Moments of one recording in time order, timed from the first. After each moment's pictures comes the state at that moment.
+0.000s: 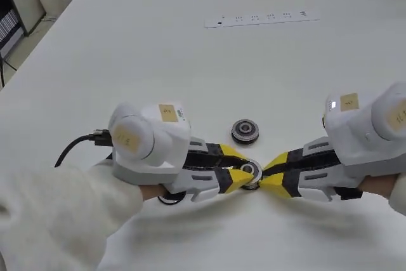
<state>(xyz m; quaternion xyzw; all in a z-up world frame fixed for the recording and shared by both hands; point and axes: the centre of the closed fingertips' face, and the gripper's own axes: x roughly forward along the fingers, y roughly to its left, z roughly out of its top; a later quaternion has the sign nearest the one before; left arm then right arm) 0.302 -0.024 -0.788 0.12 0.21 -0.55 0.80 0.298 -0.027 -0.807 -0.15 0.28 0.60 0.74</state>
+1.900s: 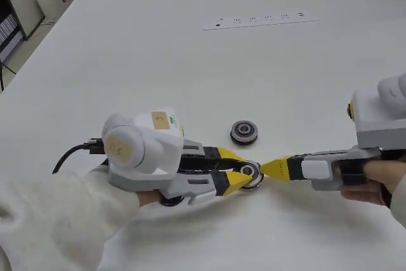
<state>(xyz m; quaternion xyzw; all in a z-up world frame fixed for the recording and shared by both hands) 0.302 -0.022 -0.789 0.12 0.19 -0.56 0.80 0.303 -0.028 -0.788 0.18 0.39 0.50 0.75</state>
